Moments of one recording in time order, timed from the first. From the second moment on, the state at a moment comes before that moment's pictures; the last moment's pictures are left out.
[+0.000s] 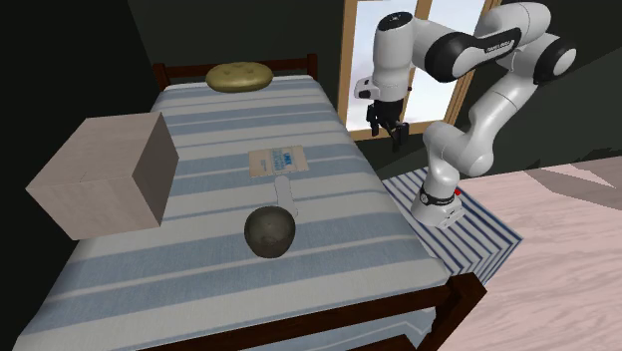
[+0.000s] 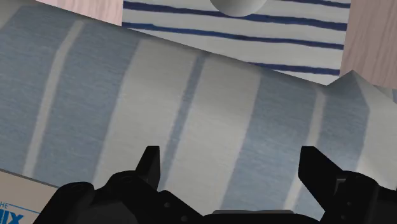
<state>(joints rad) -0.01 -0.74 -0.03 -2.37 -0.07 1.47 -0.13</state>
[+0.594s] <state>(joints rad) 0.02 -0.61 -0.20 -2.39 -0.18 1.67 -0.48</state>
